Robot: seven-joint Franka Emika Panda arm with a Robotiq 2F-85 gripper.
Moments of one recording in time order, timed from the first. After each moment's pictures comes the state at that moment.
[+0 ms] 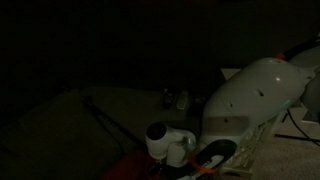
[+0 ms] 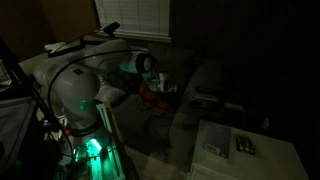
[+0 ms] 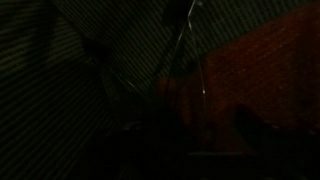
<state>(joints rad) 0.57 1.50 -0.12 -1.10 -0.21 2.68 0.69</state>
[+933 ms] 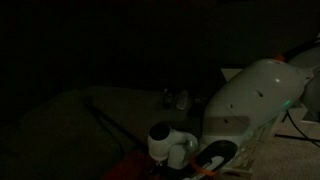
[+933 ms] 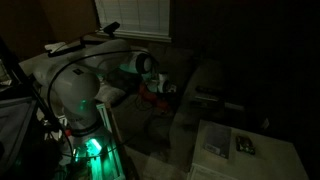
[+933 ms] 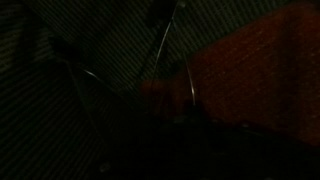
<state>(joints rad) 0.56 1.50 -0.10 -1.12 -0.18 2.75 0.66</state>
